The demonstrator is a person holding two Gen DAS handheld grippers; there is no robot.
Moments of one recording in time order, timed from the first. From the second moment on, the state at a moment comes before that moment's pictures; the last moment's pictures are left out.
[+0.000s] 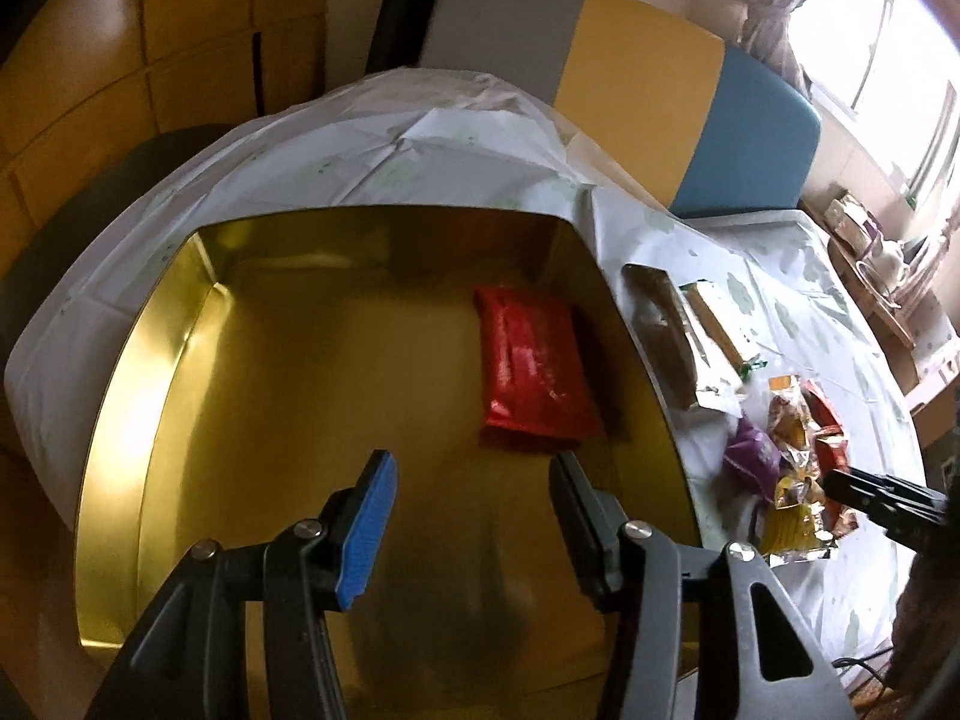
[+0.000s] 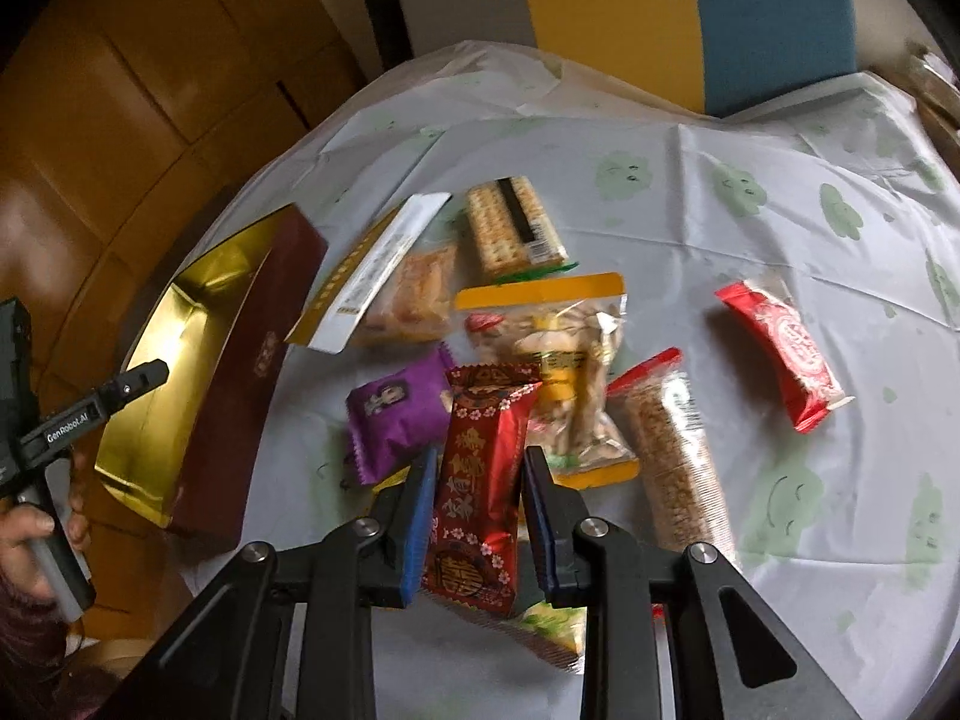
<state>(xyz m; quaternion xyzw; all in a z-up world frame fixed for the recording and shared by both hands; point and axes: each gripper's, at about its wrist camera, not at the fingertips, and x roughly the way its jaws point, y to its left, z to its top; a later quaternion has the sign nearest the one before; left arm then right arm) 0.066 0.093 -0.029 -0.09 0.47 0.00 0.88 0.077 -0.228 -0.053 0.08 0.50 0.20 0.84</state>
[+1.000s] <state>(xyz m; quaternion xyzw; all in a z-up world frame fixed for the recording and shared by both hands) 0.045 0.122 -0.025 -0.10 0.45 0.03 0.89 0.043 -0.060 -0.017 0.02 0.47 0.32 0.82</state>
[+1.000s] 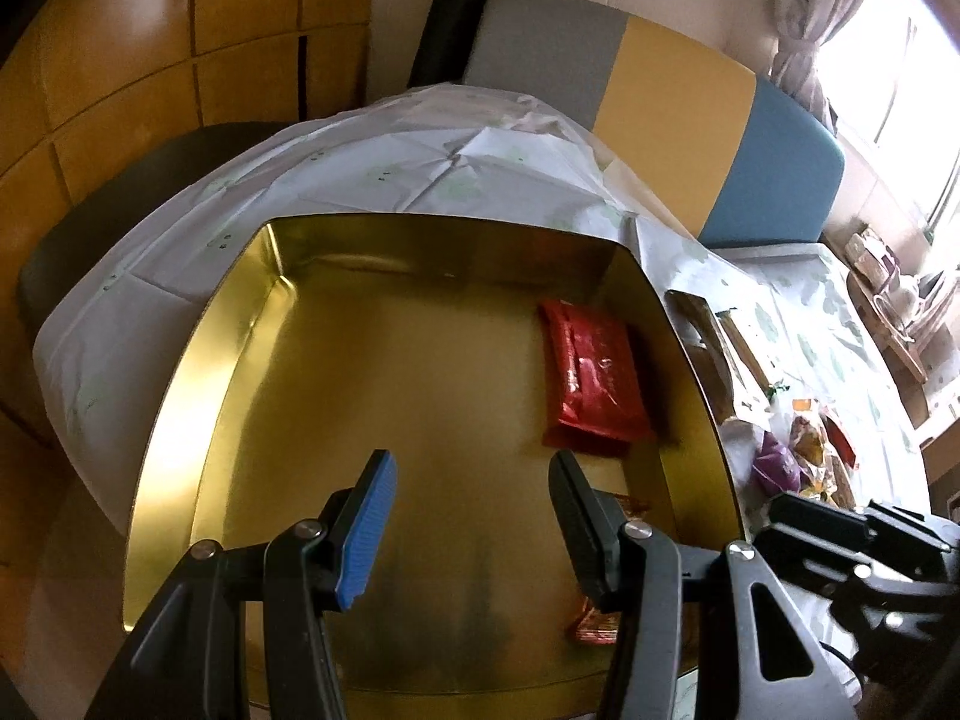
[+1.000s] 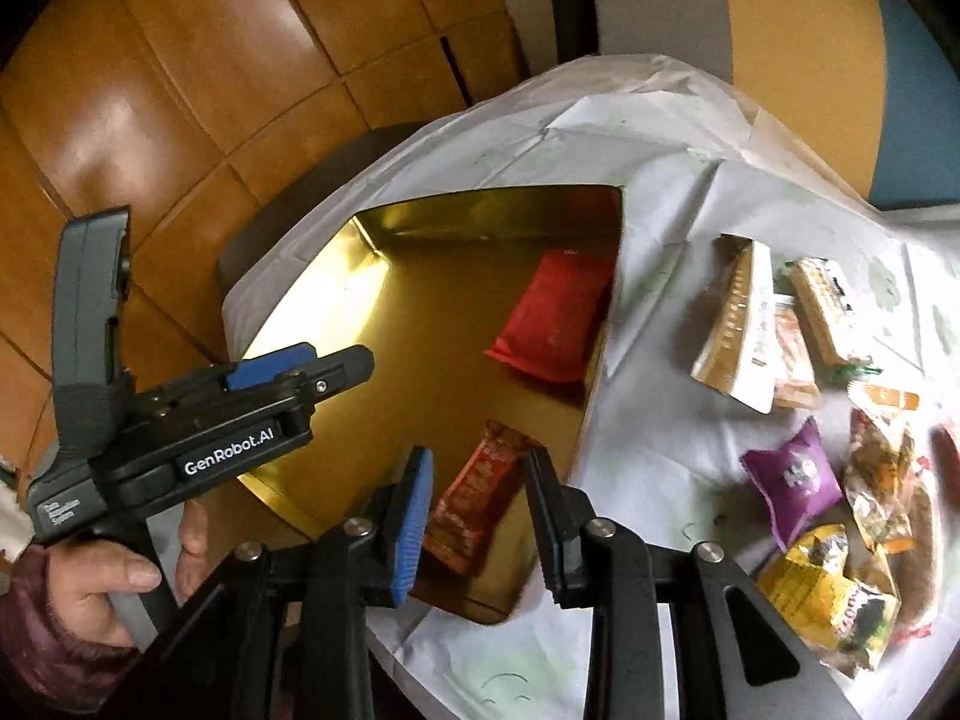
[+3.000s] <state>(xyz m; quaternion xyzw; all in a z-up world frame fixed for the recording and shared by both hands) 0.084 -0.032 -0.012 0.01 0.48 -0.14 0.87 0.077 -0.320 -0.040 0.03 0.51 0.00 0.86</state>
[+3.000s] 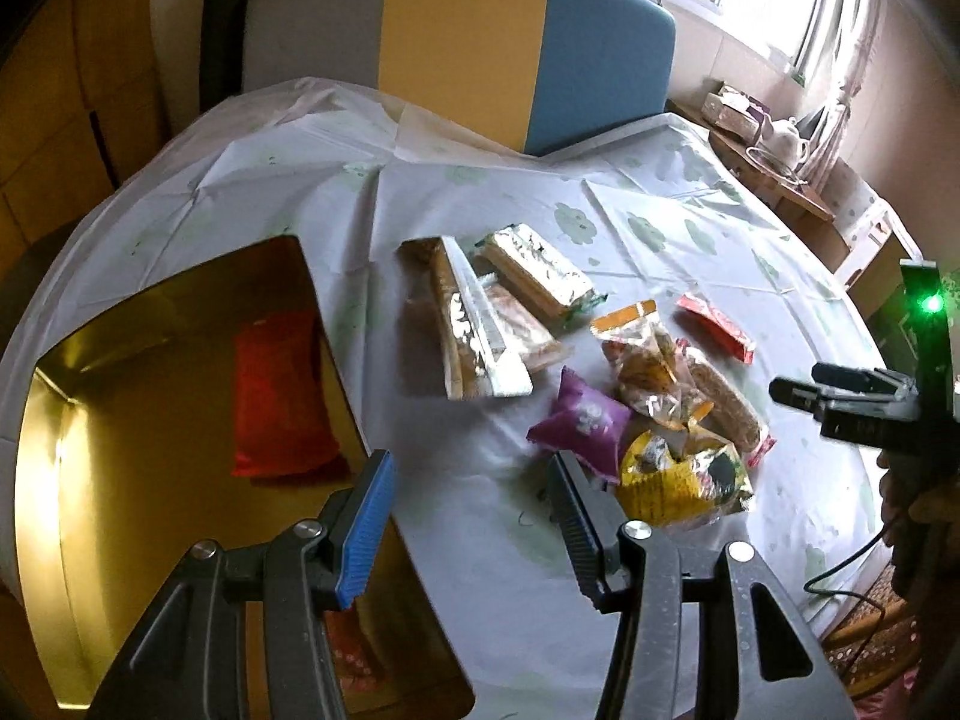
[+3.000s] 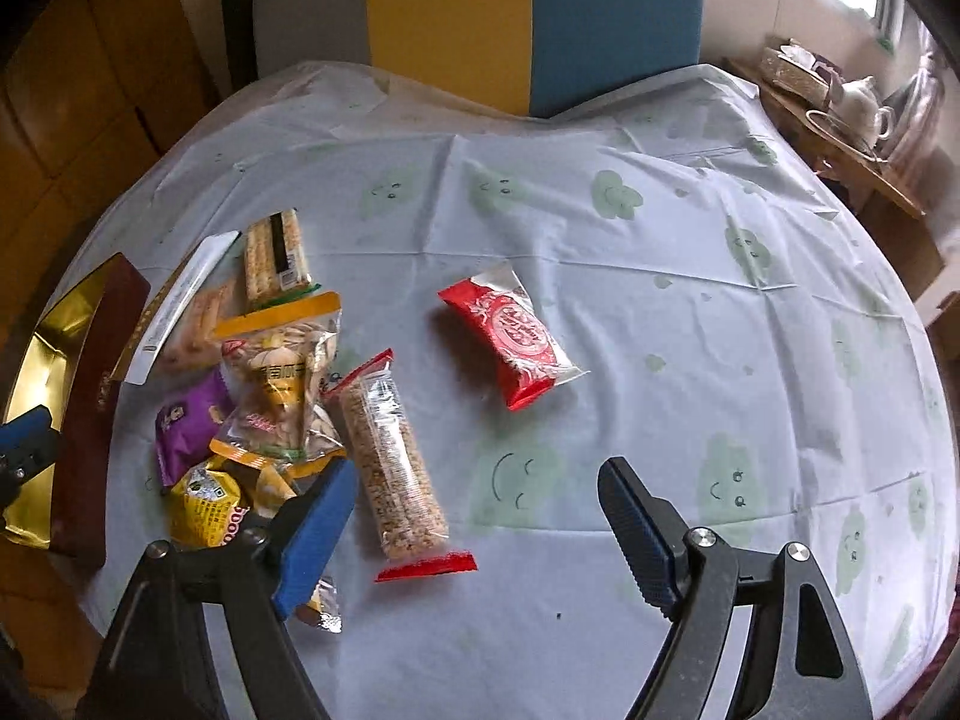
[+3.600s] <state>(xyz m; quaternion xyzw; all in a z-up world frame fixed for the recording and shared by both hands) 0.191 -0.062 -0.017 0.00 0.52 -0.14 0.84 0.079 -0.315 -0.042 -0.01 0.51 -0.01 0.86</state>
